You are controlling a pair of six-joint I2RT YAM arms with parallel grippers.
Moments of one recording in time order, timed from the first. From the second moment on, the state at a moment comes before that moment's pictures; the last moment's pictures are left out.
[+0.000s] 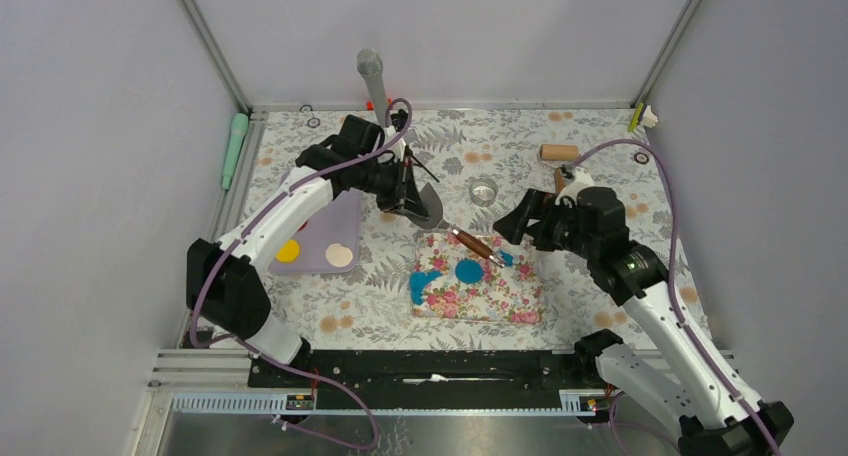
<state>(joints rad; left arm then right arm) -0.47 1.59 1.43 -0.79 0.74 -0.43 0.48 0.83 0.86 -0.57 -0.16 0.54</state>
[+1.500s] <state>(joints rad) -0.43 1.53 1.18 -0.28 0.94 -0.75 0.36 0.80 0.35 0.37 -0.54 1.24</state>
